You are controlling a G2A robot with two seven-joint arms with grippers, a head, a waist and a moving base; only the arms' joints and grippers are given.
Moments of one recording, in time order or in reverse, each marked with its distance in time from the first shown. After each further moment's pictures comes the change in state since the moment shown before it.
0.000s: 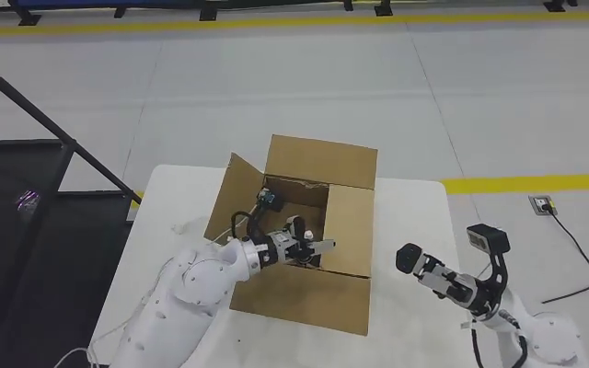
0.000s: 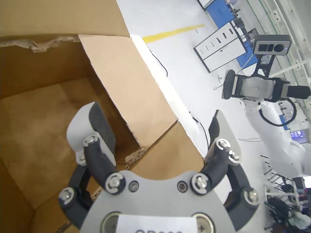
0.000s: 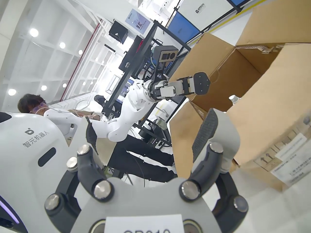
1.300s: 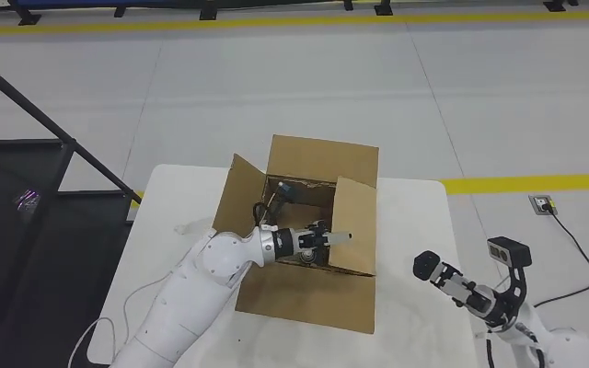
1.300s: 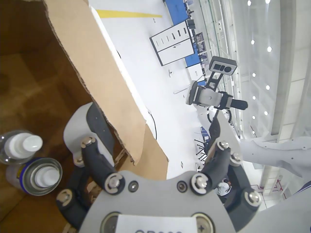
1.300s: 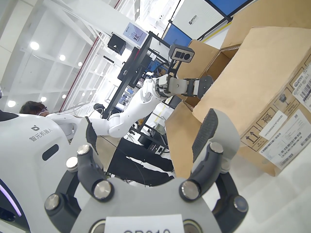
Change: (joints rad) left arm -0.154 -0.088 0.115 0.288 -0.429 -0.121 -0.068; right arm -0.080 0.131 -0.030 0.040 0.091 -0.129 -0.129
